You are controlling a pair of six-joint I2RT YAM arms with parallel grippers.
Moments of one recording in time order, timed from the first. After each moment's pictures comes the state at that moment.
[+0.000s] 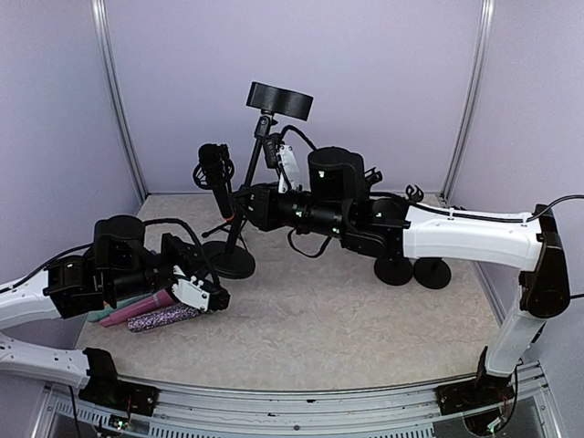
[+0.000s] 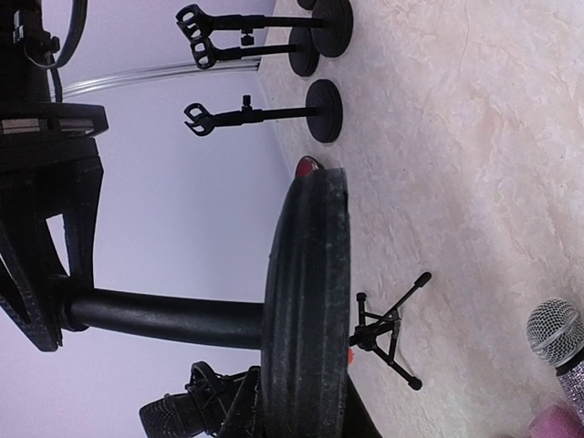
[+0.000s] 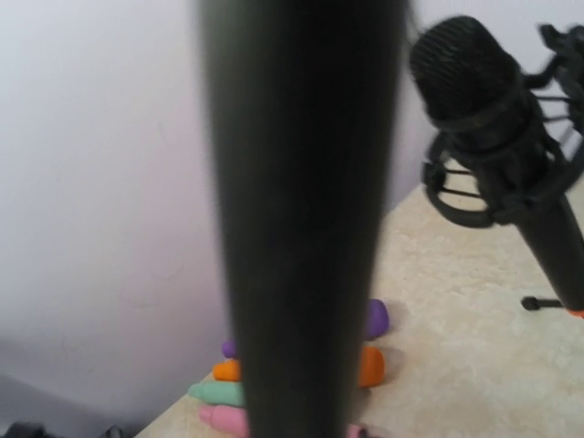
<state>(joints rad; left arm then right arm) -0.99 0.87 0.74 -0.25 -0.20 1.51 1.11 1.73 1.50 0.15 0.02 0.48</state>
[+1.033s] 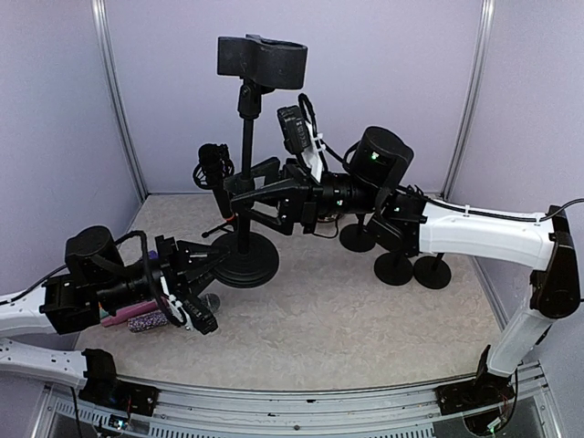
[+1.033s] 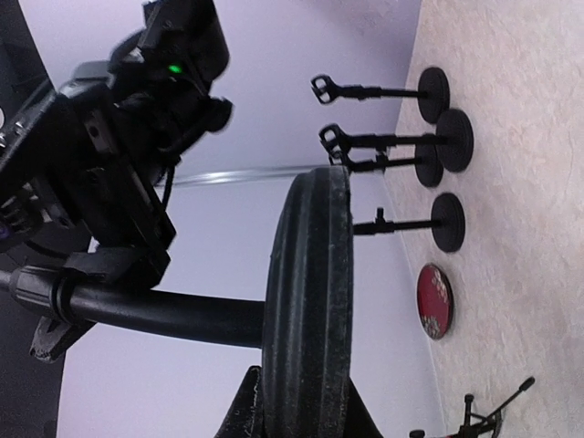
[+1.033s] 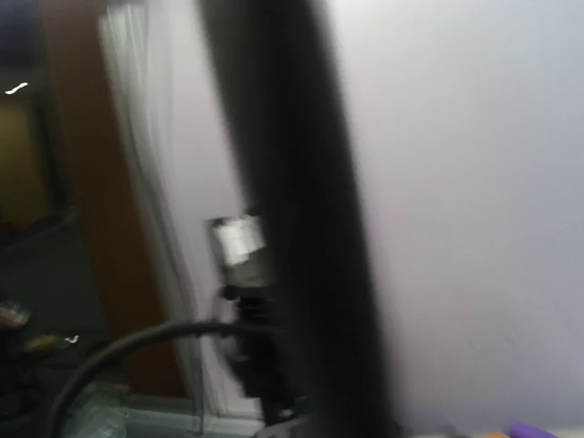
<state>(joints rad) -1.08 0.77 0.62 0.13 0.01 1.61 1.05 1.66 1.42 0.59 -0.83 0.37</state>
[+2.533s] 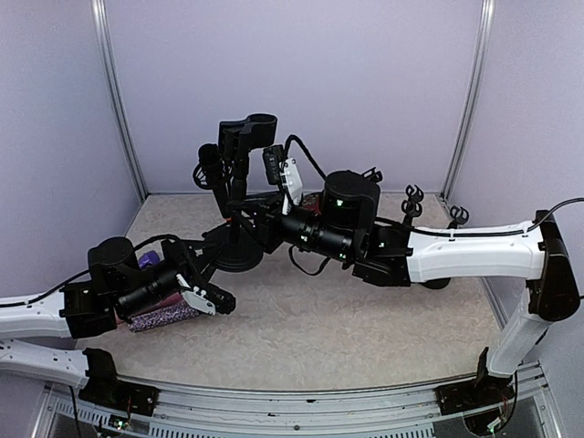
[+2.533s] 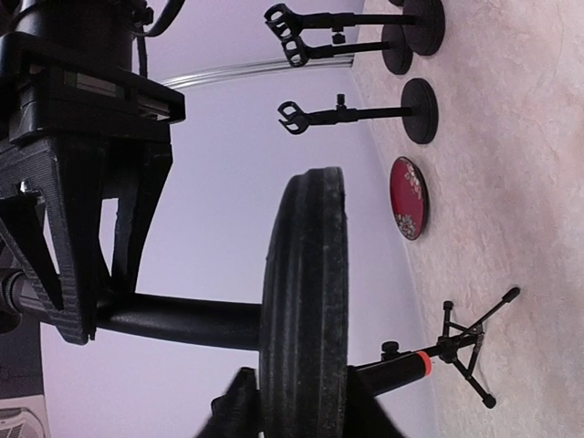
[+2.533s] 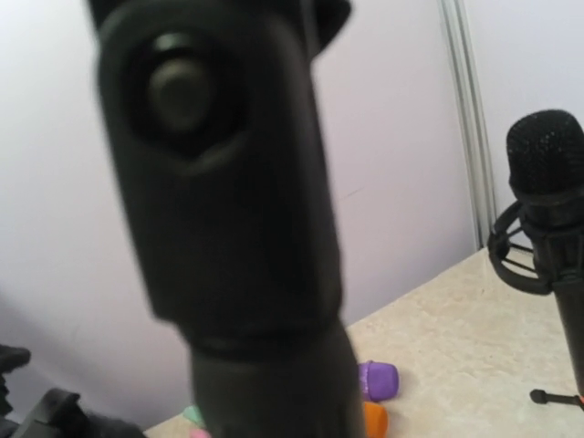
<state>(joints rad) -1.03 0.83 0.52 0.24 -0.26 1.65 1.16 1.68 1.31 0.46 0.02 0.26</state>
